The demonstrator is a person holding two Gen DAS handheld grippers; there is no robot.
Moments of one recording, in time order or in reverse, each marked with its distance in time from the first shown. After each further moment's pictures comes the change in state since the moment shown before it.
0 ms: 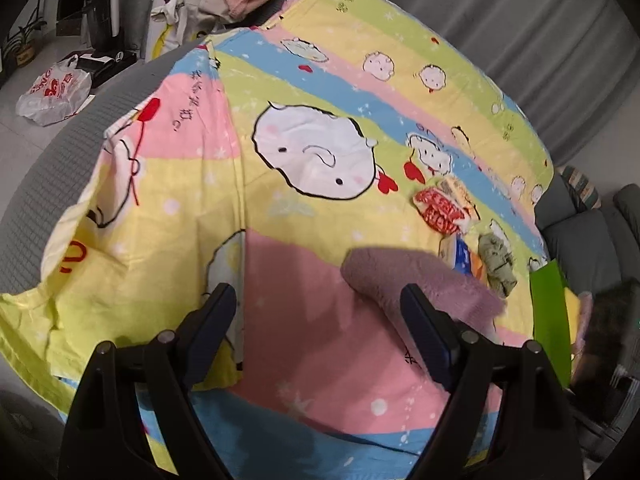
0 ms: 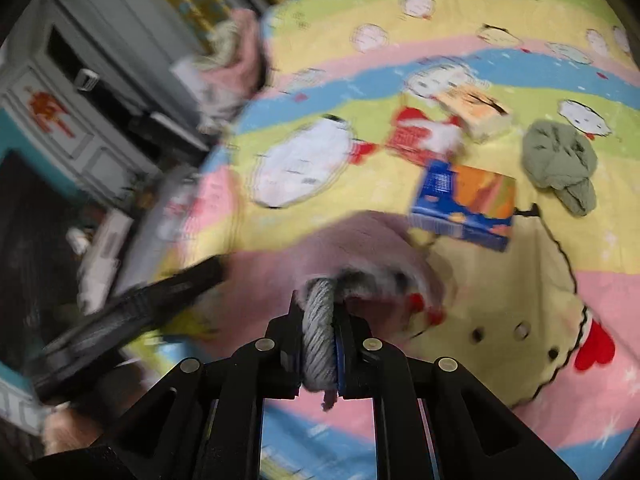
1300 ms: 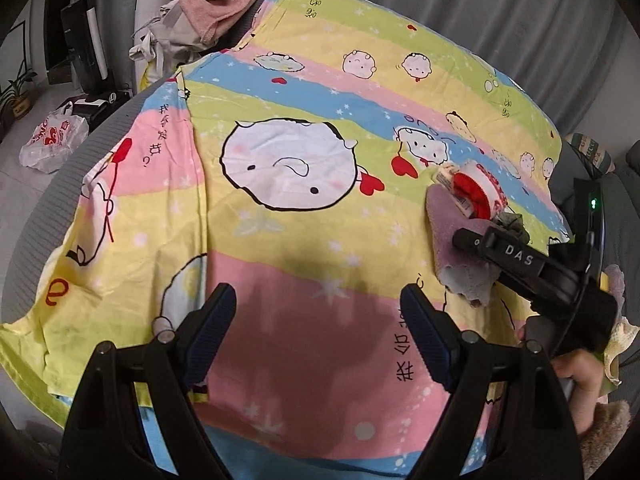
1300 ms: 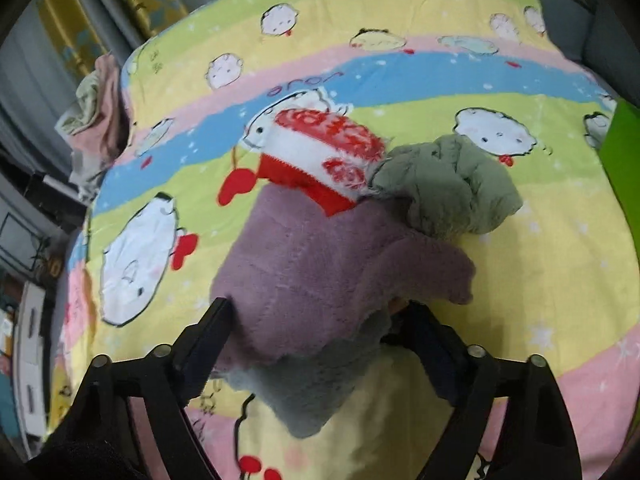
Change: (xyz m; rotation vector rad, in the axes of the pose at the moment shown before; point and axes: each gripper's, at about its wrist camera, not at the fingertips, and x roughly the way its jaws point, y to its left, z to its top) left arm 0.019 -0.045 -0.006 0.140 -0.040 0.093; right arm 0.028 -0.084 0.063 0.185 -0.104 -0.323
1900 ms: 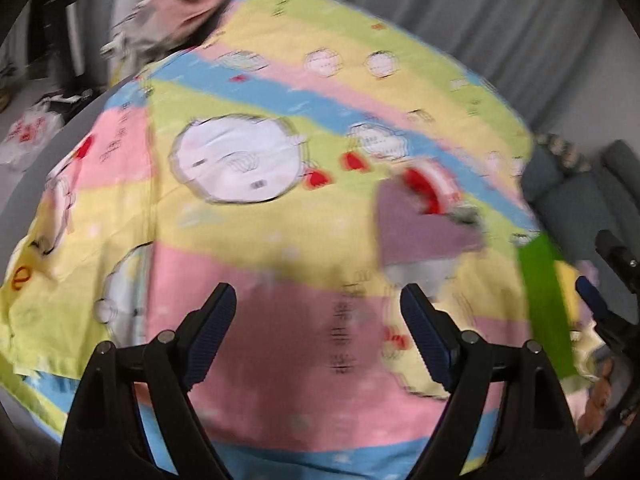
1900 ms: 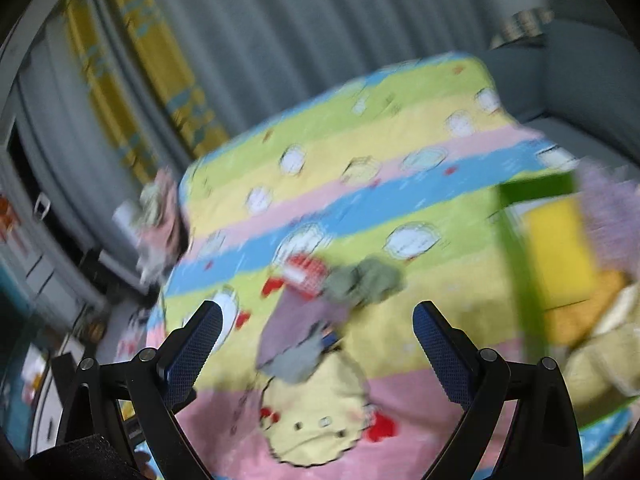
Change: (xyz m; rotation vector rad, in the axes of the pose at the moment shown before) left arm -0.010 -0.034 -0.005 0.009 -0.008 -0.141; right arm -0.165 -0.056 -0.015 0.044 -0.324 0.167
